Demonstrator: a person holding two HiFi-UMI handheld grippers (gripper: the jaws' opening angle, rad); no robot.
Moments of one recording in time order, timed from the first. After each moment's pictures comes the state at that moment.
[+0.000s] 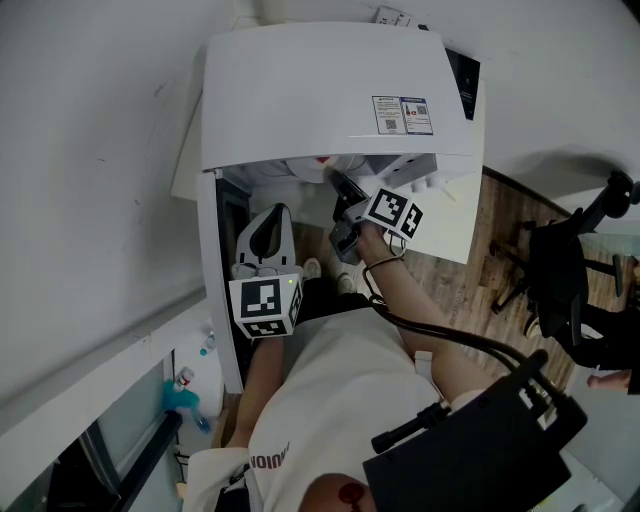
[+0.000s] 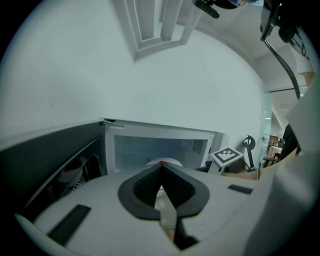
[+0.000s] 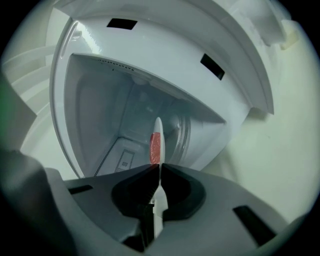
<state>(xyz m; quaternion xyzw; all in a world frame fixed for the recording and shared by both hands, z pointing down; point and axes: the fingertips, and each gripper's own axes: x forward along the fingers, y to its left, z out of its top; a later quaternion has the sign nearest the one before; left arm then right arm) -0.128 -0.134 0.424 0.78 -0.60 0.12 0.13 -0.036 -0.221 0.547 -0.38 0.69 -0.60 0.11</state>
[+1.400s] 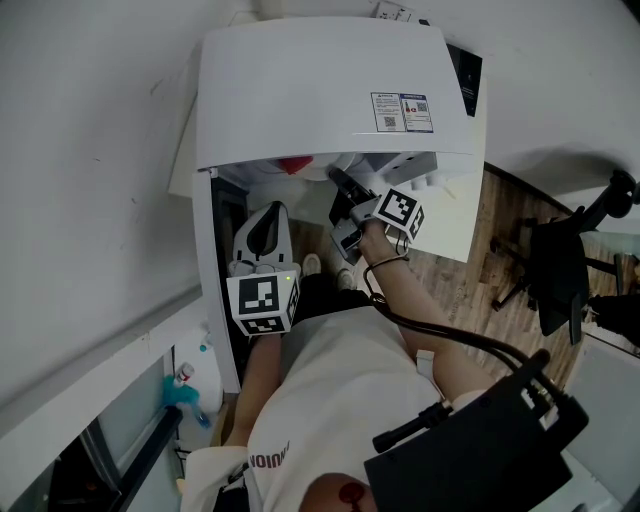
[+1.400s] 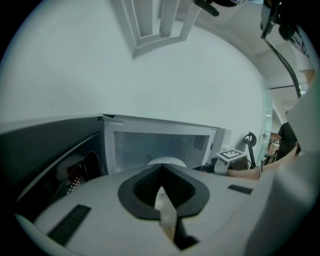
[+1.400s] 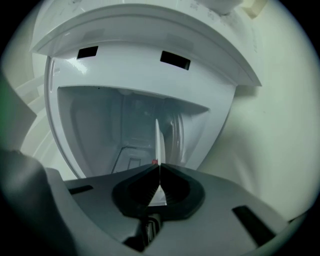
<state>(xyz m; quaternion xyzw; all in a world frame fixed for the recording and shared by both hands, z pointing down) -0.132 -0.131 0.429 0.78 -0.60 0.13 0.13 -0.035 -0.215 0.543 -0.34 0.64 -0.66 0.19</state>
